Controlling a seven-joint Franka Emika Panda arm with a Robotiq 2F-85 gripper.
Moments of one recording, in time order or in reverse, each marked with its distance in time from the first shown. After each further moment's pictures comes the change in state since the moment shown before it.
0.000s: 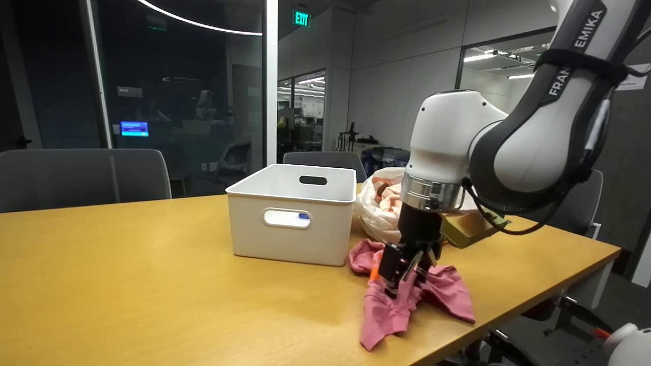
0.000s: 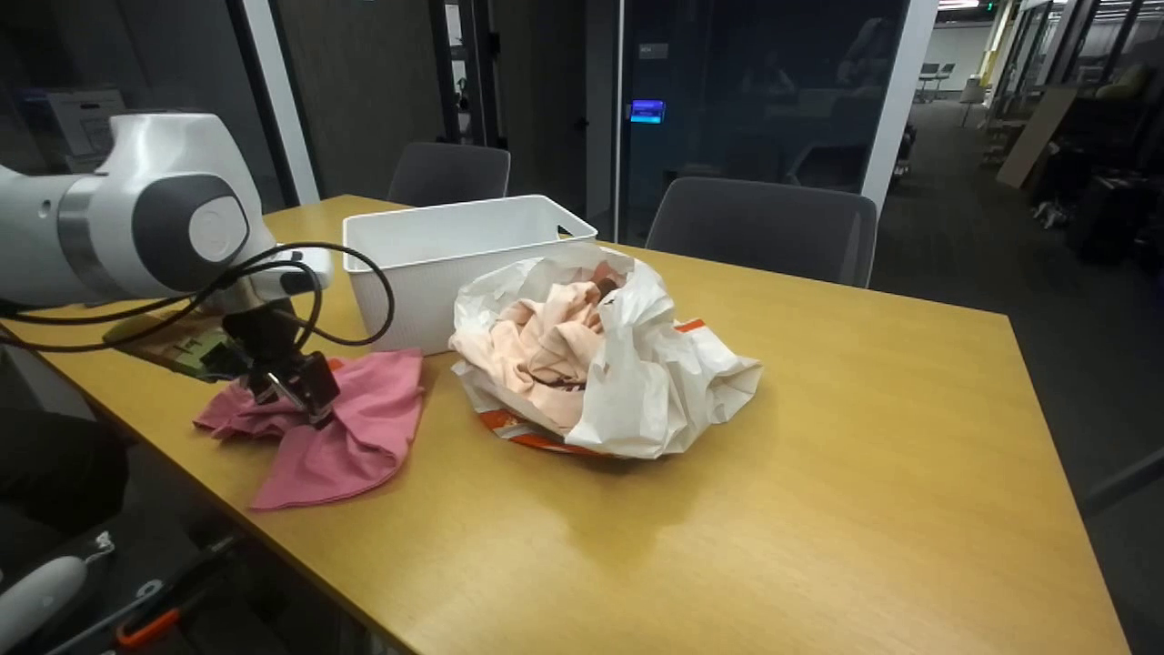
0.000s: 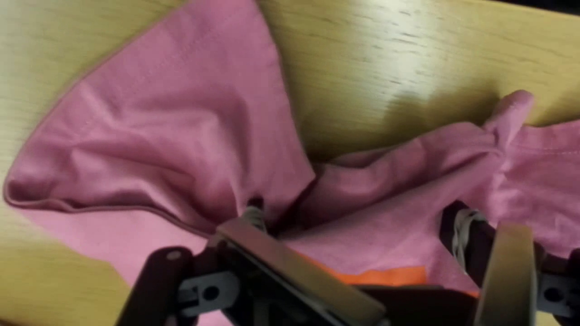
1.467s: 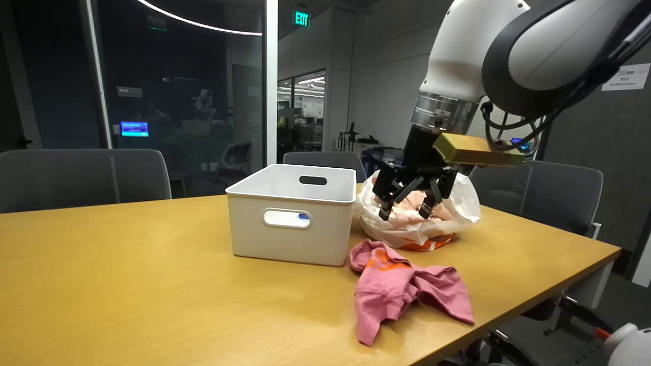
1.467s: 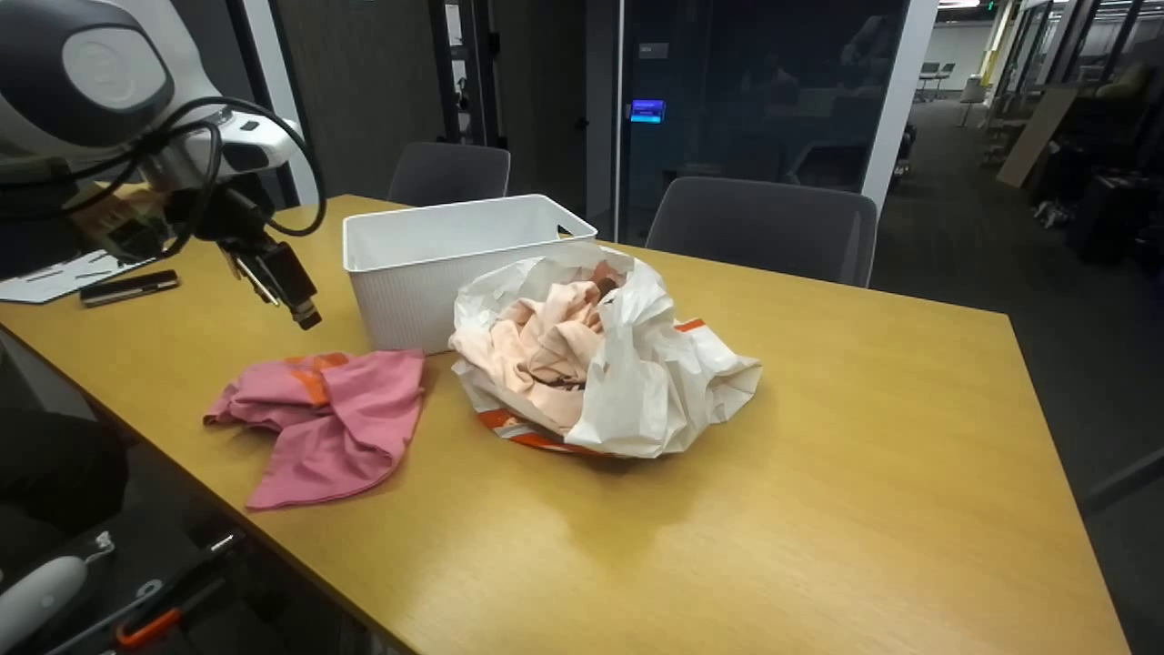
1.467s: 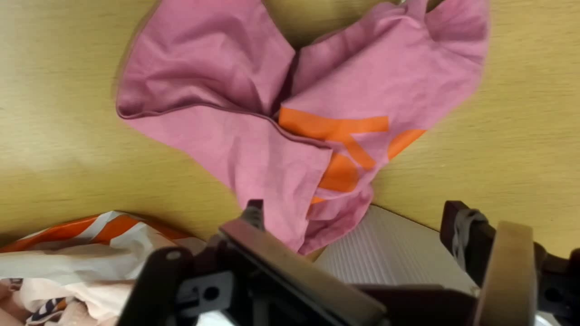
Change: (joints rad) arm 0.002 -0.399 0.043 -0.016 0.201 -0.222 0.127
